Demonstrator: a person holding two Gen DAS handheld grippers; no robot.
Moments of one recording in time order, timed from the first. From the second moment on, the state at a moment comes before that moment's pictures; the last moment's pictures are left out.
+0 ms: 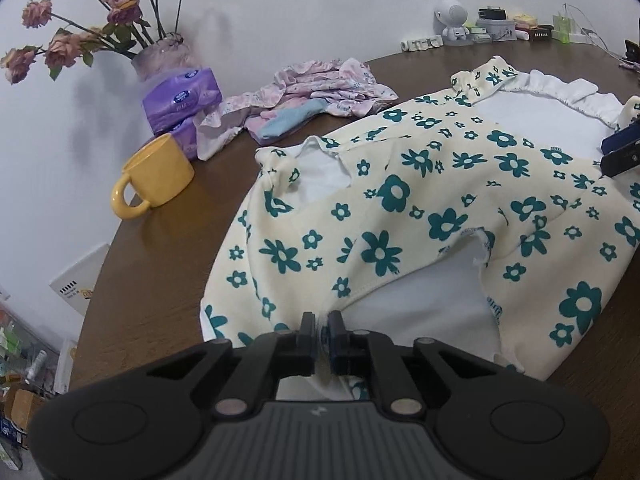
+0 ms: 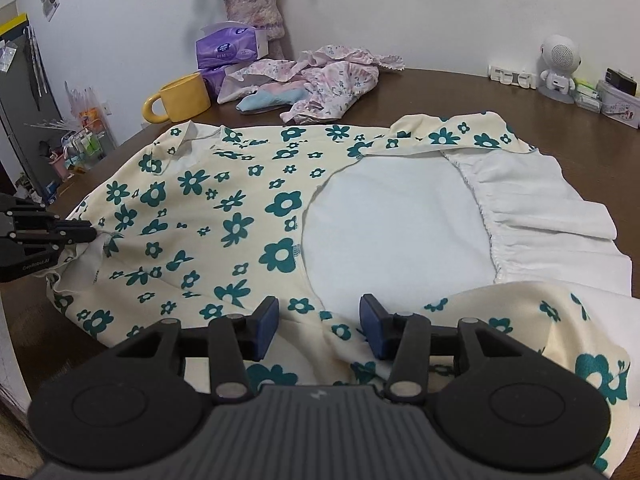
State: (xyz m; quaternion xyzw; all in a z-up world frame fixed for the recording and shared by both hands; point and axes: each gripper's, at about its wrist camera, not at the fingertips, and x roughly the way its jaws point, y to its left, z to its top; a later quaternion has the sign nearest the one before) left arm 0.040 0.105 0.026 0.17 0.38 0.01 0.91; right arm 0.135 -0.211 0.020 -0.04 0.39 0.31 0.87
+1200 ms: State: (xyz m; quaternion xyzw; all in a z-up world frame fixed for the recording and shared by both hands) left arm 0.147 0.216 0.036 -0.14 0.35 0.09 0.92; right arm 0.239 -0.096 0.008 -0.12 0.33 0.32 0.88
